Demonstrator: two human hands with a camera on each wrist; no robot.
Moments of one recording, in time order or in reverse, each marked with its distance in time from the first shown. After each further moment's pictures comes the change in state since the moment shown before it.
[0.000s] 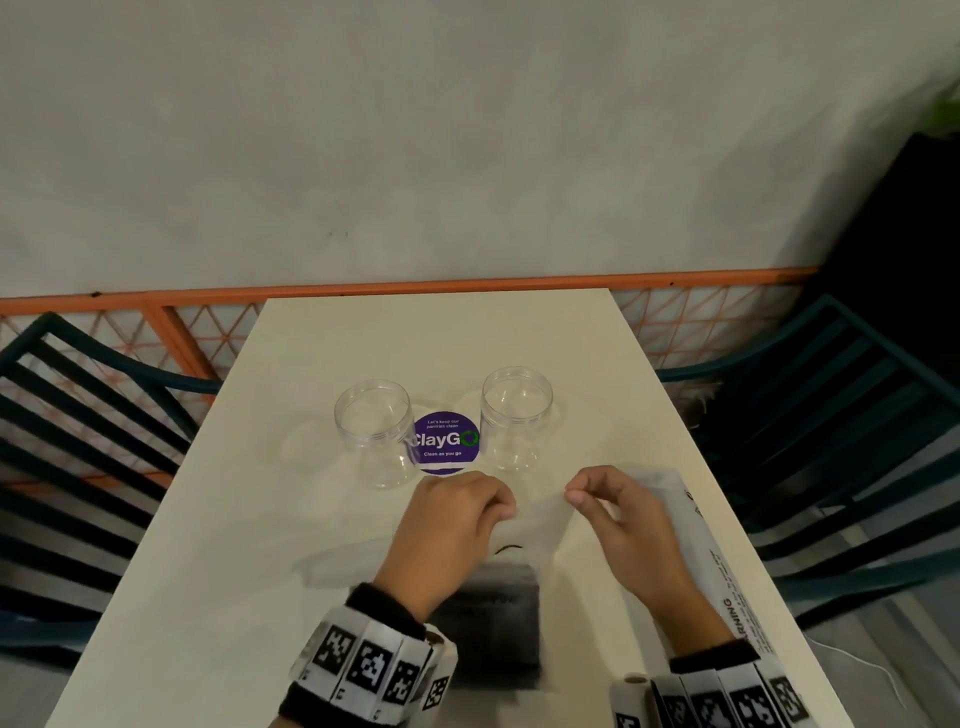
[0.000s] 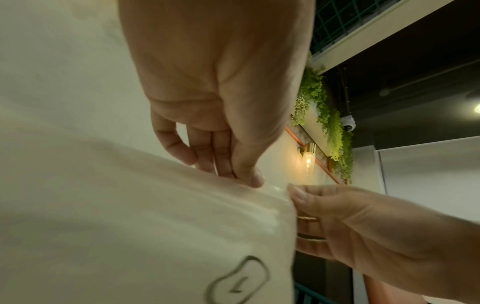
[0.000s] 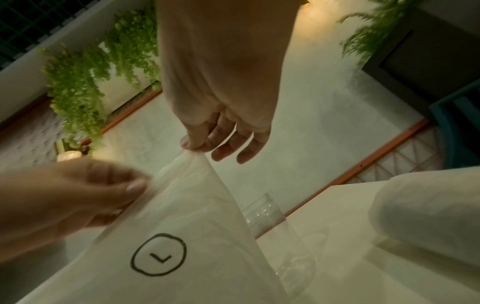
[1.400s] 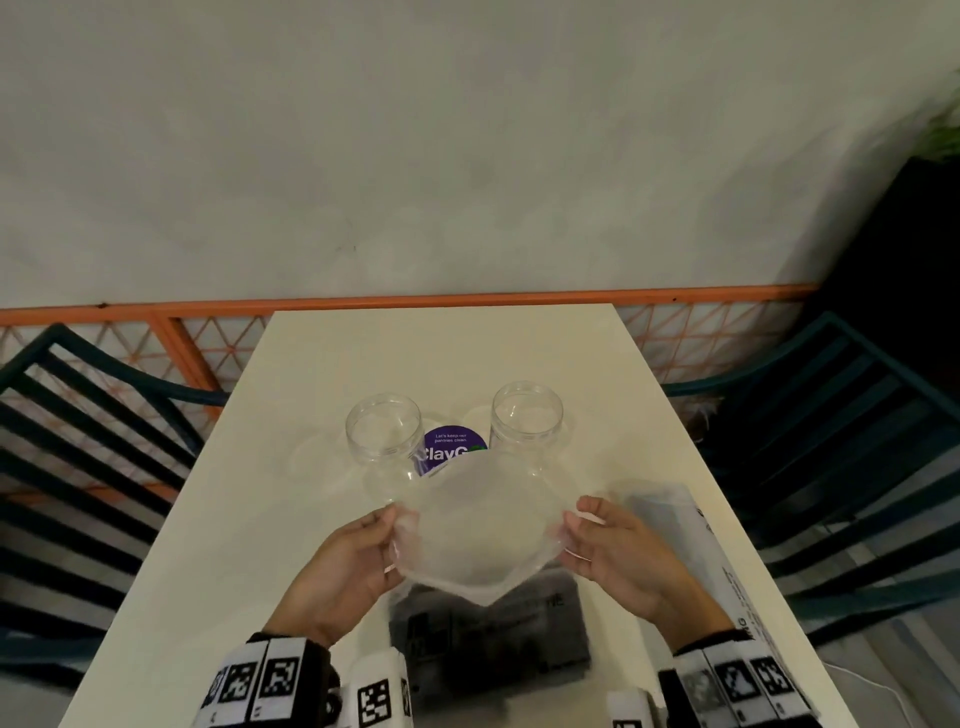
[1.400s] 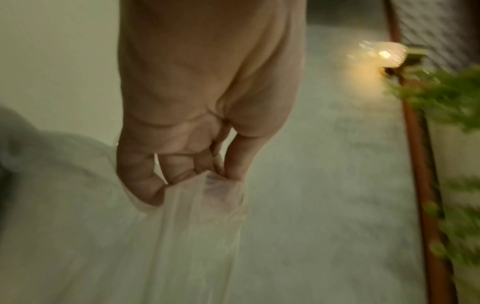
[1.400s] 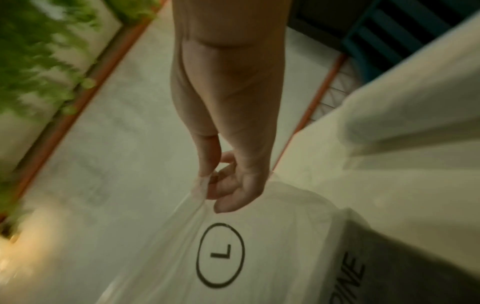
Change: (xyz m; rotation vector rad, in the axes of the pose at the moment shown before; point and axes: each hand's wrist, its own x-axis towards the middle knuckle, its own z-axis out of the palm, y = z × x) left_hand -0.039 -0.081 -0.024 -1.584 0.083 -0.765; right_hand 0.015 -0.003 0.012 0.840 -0.126 0.786
